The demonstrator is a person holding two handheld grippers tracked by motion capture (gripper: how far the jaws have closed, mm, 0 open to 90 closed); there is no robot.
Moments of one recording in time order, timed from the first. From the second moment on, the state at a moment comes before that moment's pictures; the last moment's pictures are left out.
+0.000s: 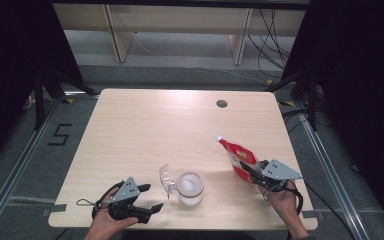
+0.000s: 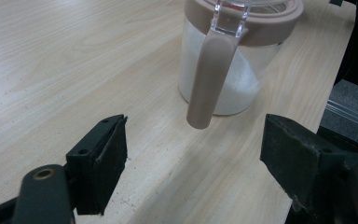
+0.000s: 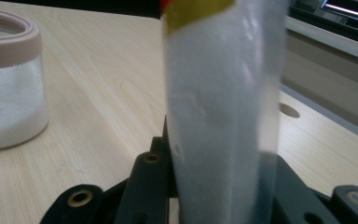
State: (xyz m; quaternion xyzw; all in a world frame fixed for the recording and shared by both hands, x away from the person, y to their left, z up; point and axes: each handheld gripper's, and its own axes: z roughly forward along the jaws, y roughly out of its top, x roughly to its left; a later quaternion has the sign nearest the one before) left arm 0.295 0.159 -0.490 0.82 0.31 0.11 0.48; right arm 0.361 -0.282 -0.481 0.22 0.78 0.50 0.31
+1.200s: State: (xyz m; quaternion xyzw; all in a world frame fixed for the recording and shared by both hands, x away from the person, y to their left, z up) left arm 0.296 0.159 -0.491 0.82 0.30 0.11 0.48; right arm 0.344 -0.306 -0.475 0.30 0.74 0.52 0.31
